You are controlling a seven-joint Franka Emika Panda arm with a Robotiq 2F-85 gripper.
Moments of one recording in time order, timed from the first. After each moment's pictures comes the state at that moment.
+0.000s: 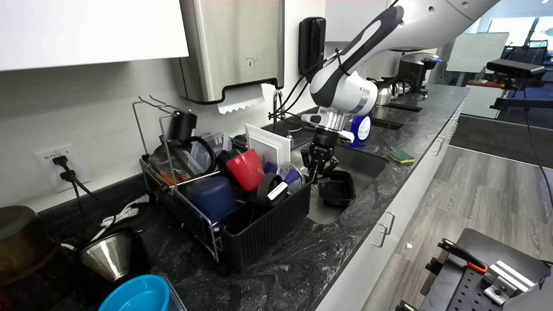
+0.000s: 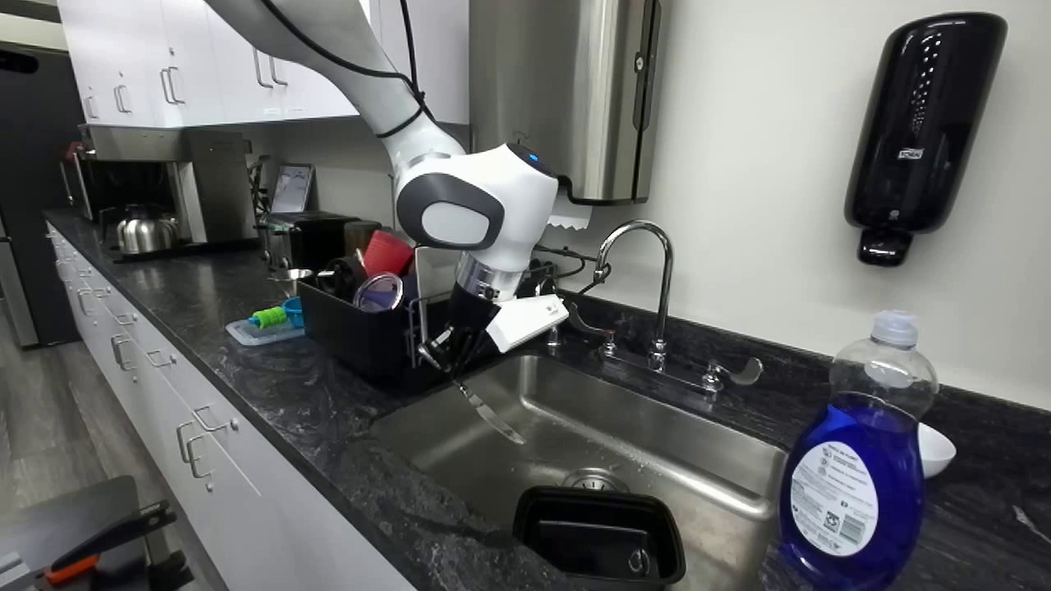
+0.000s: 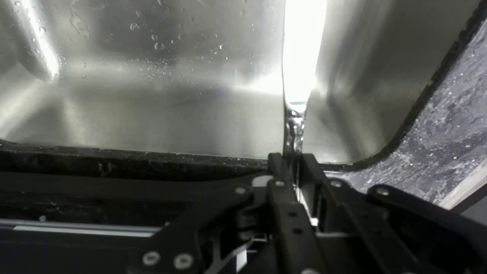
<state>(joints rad) -0.19 0.38 0.14 -2.09 0.48 2.31 -2.21</state>
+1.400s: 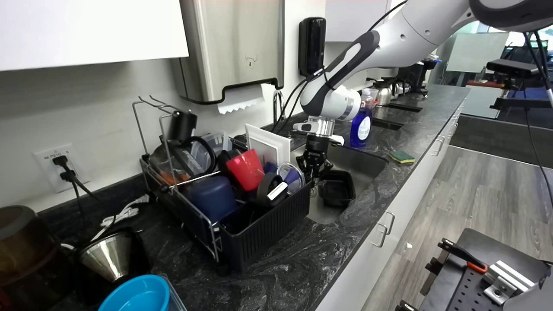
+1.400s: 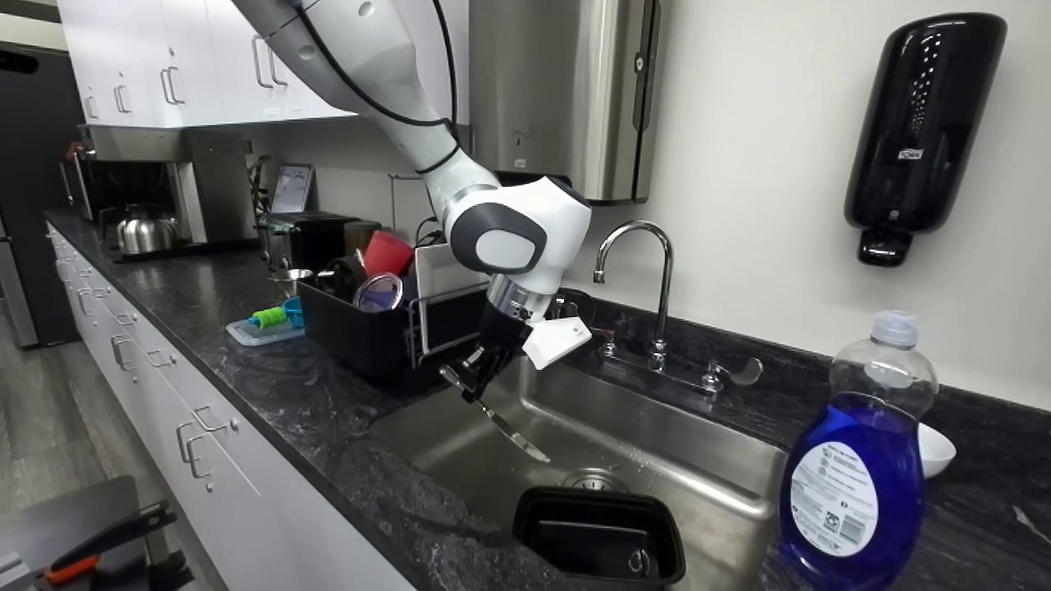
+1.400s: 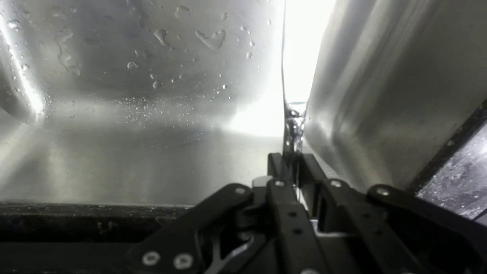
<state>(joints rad) -0.19 0.56 0.12 -1.87 0.36 2.21 -2.17</state>
